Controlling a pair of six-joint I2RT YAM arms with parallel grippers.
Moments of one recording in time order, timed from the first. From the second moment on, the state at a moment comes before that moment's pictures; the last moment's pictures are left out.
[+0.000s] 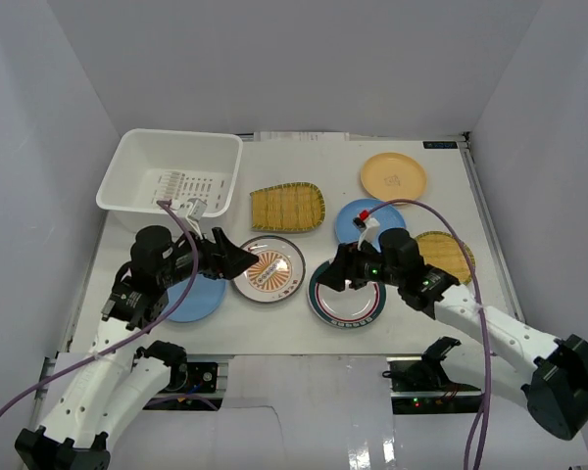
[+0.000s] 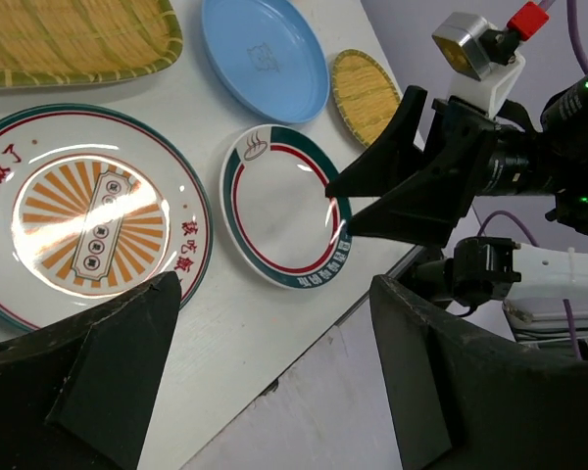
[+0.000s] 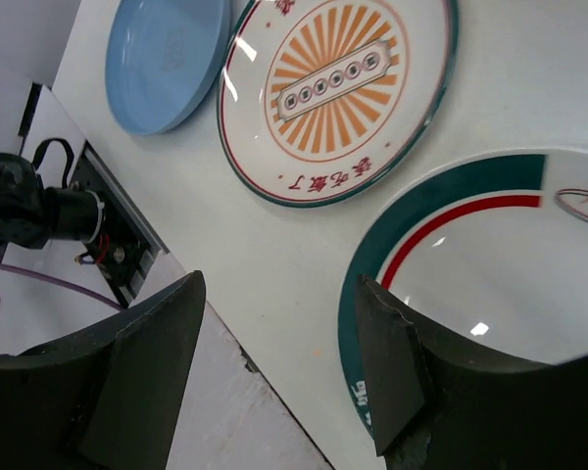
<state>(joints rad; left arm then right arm) -0.34 0.67 0.72 -0.36 0.52 -0.54 0.67 0.96 0.56 -0.07 -0.38 0.53</state>
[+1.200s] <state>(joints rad) -0.34 0.42 0.85 -0.56 -0.03 -0.42 1.16 2.22 1.69 -0.16 0.16 0.29</state>
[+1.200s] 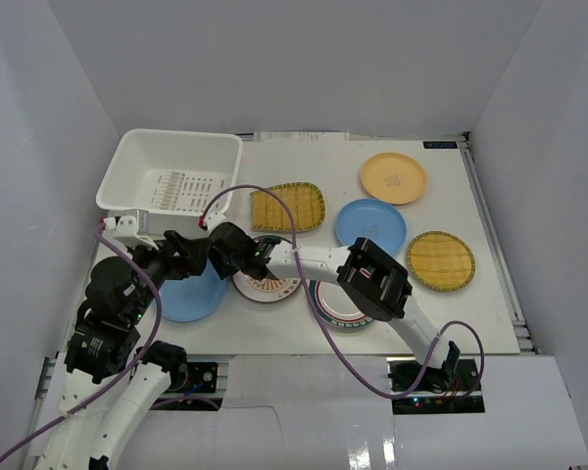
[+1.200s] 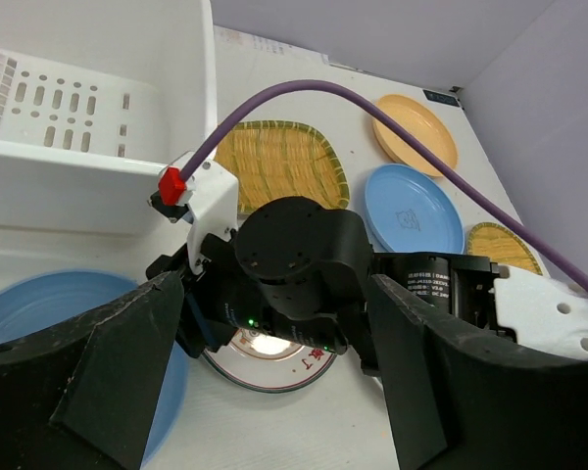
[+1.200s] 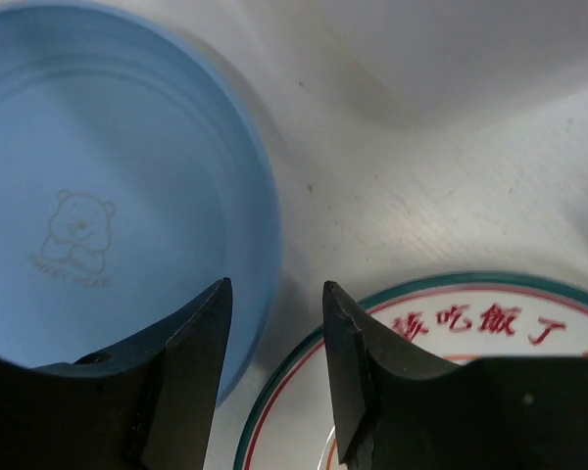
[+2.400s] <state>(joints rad) -0.34 0.44 0.91 -0.64 -0.07 -0.44 1.17 2.16 1.49 0.02 0.09 0.34</state>
